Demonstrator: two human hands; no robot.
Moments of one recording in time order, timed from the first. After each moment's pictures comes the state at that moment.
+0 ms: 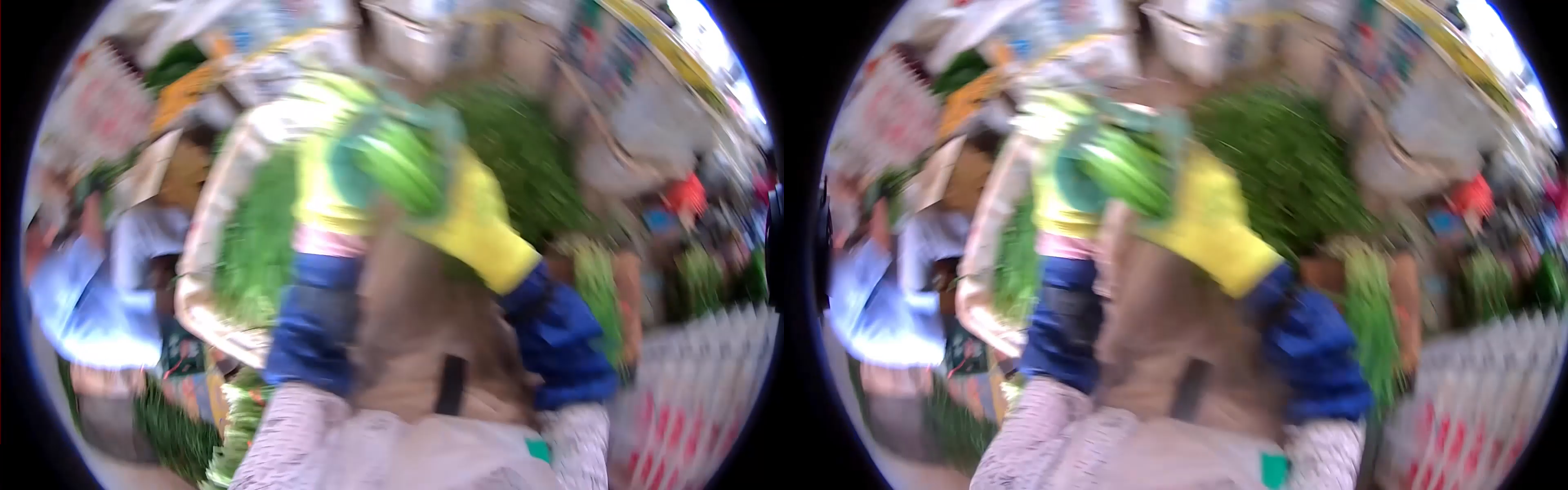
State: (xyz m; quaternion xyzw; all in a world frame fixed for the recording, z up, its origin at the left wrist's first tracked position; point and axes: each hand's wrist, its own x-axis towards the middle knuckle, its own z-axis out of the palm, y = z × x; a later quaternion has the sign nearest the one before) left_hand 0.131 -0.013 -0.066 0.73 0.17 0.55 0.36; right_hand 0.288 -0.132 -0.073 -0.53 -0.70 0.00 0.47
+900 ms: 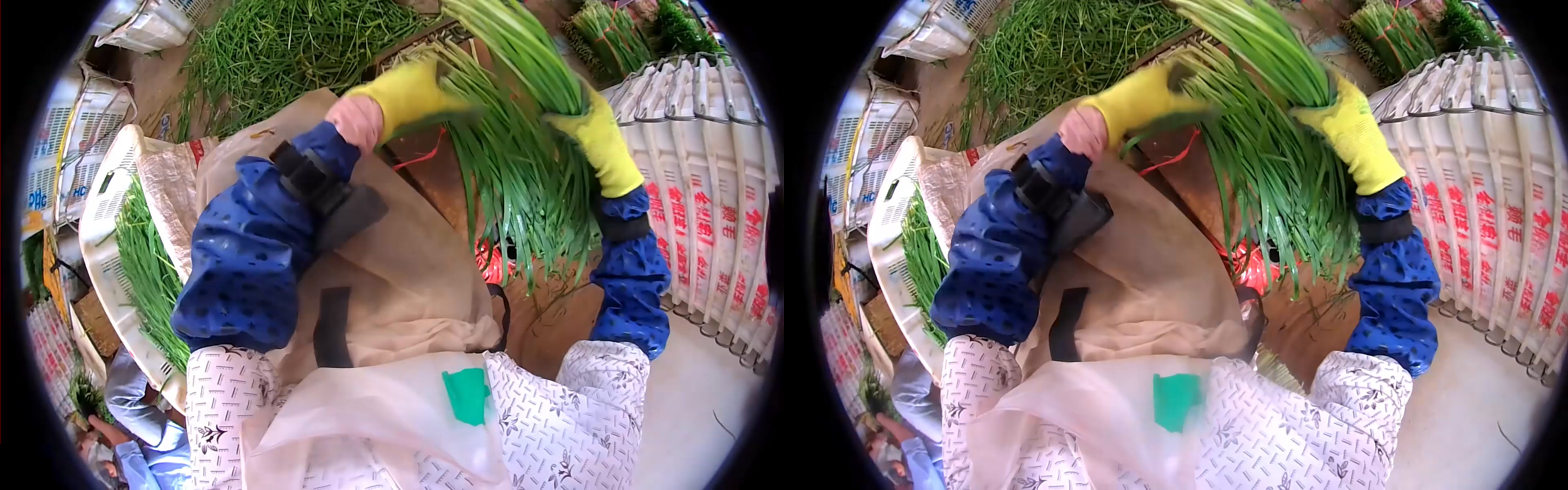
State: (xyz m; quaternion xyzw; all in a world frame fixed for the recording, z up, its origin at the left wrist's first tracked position) left_hand 0.433 -0.217 -0.190 0.87 -0.02 -0.08 0.48; right_hand 0.521 -0.477 -0.131 -0.88 -0.27 0.14 0.37
